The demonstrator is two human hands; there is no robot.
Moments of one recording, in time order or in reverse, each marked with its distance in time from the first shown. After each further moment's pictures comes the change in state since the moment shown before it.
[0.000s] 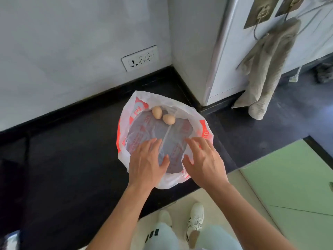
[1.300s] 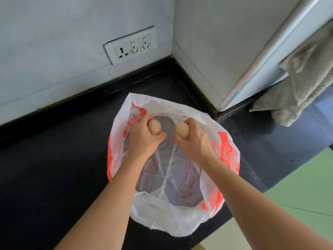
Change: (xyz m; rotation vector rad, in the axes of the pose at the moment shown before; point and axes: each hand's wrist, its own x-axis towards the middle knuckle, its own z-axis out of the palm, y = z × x) left_hand 0.166 -0.075 0.058 -0.532 -0.094 -0.237; right_hand 0.151 -0.013 0.082 0.448 -0.126 0.392
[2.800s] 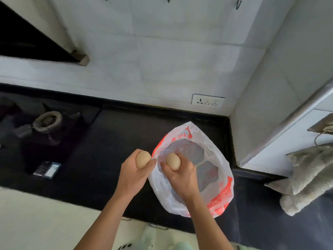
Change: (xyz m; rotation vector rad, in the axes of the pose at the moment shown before) left_hand -0.251 0.086 -0.098 -0.423 0.574 -0.322; right_hand -0.151 -0.082 -0.049 0.186 -0.369 -0.574
